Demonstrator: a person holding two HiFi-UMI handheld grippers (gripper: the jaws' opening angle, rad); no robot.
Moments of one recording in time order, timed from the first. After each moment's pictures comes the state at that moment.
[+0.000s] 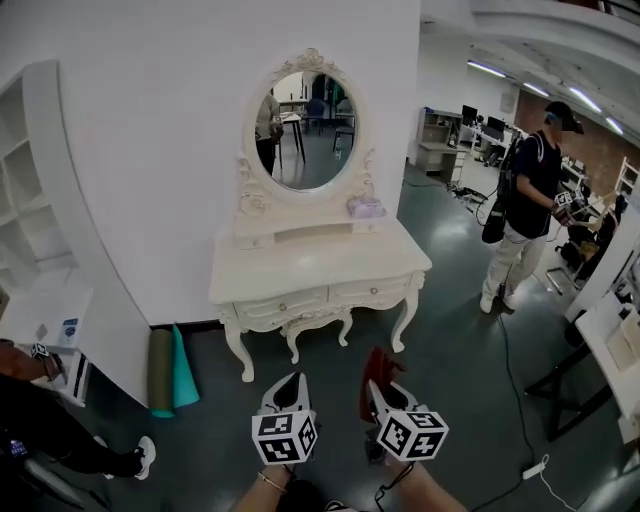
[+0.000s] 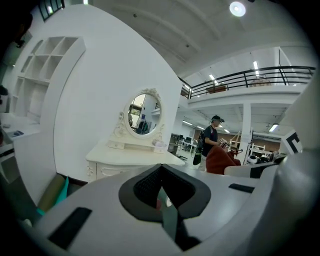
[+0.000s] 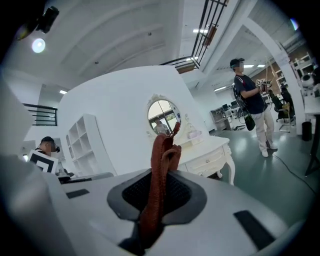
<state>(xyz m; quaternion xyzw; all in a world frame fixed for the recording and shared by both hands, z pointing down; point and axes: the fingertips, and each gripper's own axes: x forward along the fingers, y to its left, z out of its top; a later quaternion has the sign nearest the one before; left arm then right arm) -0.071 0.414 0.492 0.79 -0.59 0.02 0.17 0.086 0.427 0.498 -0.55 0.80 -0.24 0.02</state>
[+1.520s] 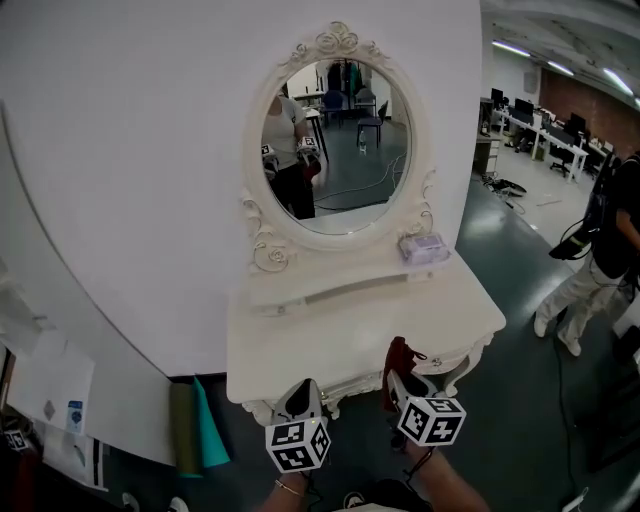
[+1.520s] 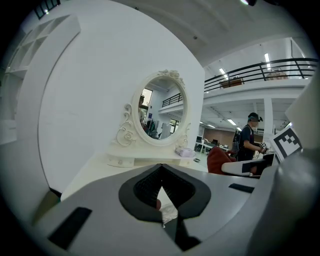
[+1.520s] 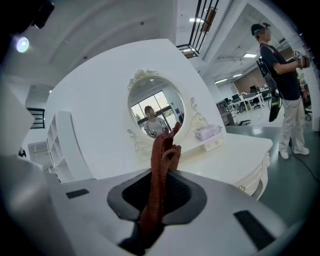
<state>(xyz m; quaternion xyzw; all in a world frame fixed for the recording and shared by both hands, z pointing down) -0.168 0.058 0.516 0.76 -0.62 0.04 0.18 0.016 0.035 0.528 -0.55 0.79 -0.27 0.01</state>
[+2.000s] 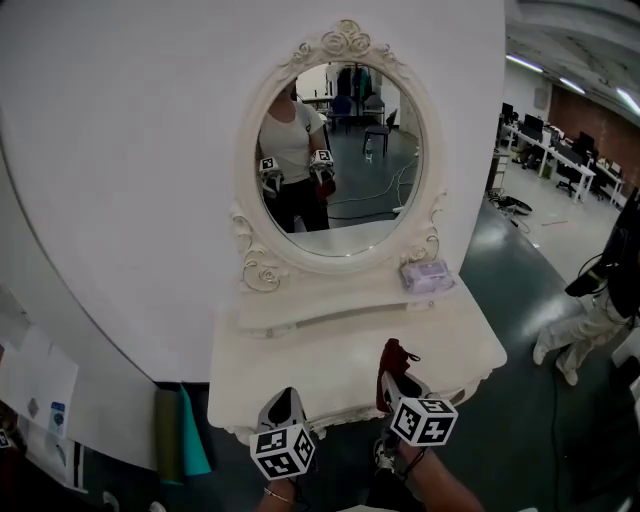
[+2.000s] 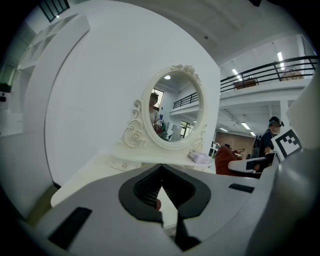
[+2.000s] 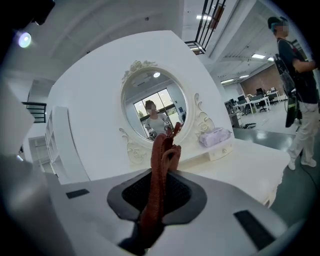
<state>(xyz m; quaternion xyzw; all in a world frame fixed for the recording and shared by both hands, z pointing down) -0.187 -0.011 0.529 0.71 -0.67 0.02 0.20 0.024 -0.062 0.529 -0.54 0.80 -0.25 -0.02</state>
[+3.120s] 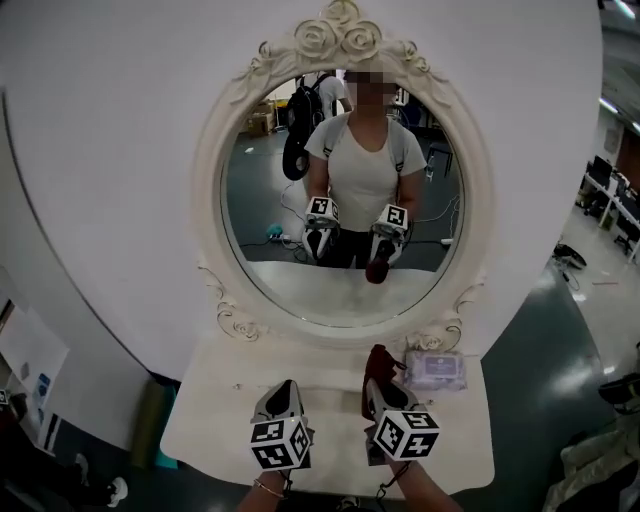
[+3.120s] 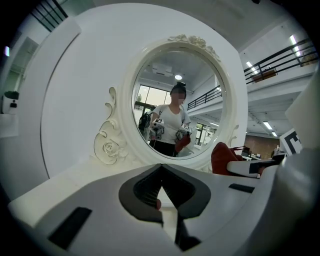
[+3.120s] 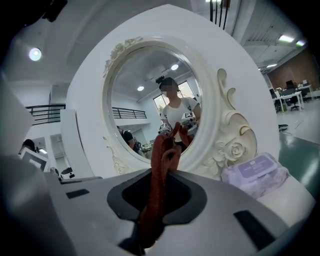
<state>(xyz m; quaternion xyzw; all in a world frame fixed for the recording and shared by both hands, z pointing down) -0.127 -0.249 0.508 0.64 -0.74 0.02 0.20 0.040 -0.314 0.508 -0.42 0.88 -0.24 -0.04</state>
